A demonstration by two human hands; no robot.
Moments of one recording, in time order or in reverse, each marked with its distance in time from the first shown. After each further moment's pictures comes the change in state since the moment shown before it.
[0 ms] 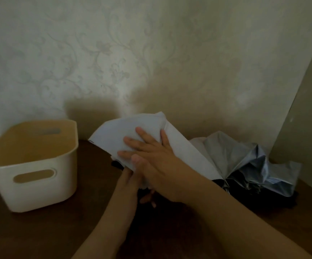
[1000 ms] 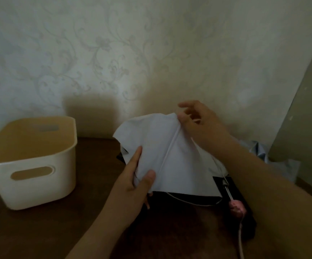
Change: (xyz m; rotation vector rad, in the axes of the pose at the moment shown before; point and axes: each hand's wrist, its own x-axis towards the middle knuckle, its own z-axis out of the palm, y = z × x) left_hand -0.006 0.009 0.002 0.331 -0.011 -0.002; right_hand 0.007 0.053 -0.067 0.248 0.383 0.470
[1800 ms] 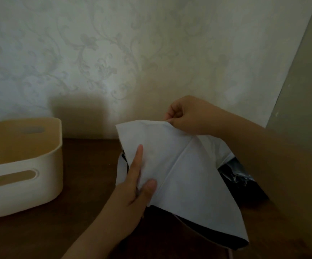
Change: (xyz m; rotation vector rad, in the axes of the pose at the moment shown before) left_hand -0.010 0.004 0.012 0.275 -0.139 0.081; right_hand 0.015 -0.034 -0.032 -0.381 -0.355 -0.030
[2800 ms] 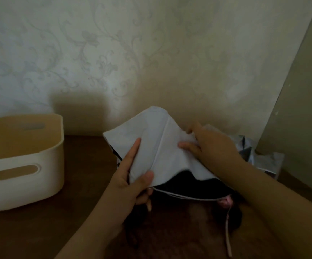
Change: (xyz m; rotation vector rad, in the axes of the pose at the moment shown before) left_hand 0.009 -0.007 -0.001 -0.586 0.016 -0.071; right_hand -0.049 0.053 0.052 -0.338 0.184 0.122
